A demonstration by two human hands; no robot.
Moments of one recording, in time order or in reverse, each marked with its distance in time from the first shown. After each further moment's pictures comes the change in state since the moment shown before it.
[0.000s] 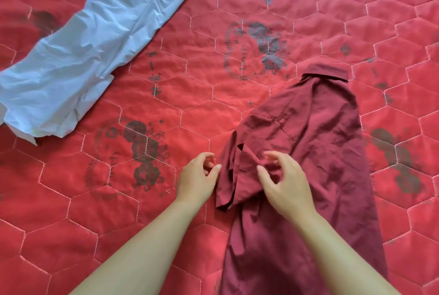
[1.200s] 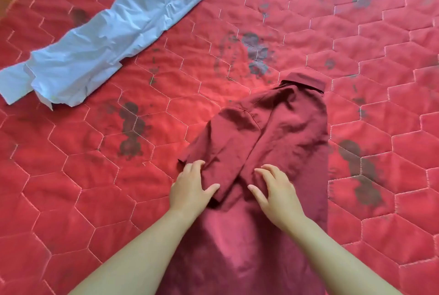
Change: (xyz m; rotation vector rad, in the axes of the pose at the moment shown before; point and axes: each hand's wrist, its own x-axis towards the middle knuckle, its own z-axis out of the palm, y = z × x) left_hand -0.084 0.047 0.062 0.278 0.104 -0.083; right_hand -0.013 0.093 -0.065 -0.309 -0.325 -0.256
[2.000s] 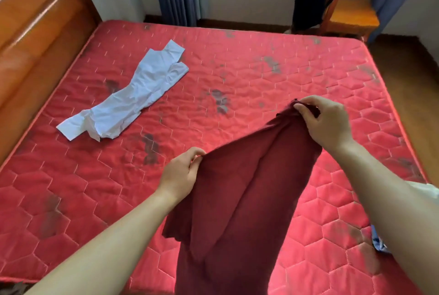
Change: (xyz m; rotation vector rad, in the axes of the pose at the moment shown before) left_hand -0.213 0.110 -0.234 -0.281 0.158 0.480; right_hand -0.147 -0.104 -0.379 0.026 0.683 -0.152
